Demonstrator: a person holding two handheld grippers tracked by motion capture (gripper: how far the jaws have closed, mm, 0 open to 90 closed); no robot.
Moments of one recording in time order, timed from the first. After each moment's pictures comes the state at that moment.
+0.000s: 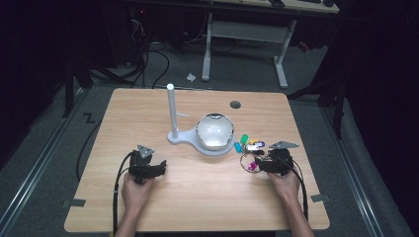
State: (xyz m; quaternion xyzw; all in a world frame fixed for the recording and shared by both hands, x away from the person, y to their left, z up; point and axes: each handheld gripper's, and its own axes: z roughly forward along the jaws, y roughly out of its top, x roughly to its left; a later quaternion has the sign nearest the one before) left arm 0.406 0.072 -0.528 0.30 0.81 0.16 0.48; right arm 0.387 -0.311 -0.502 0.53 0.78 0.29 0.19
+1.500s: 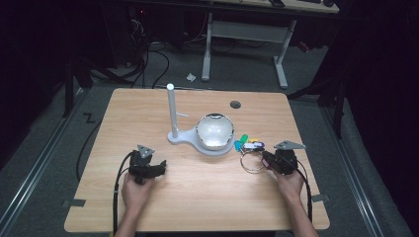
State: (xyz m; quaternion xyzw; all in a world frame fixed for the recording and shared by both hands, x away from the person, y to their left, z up) left arm 0.406 0.073 -0.528 0.30 0.81 0.16 0.48; right arm 0.380 -0.321 -0.491 0.50 0.77 0.33 0.21
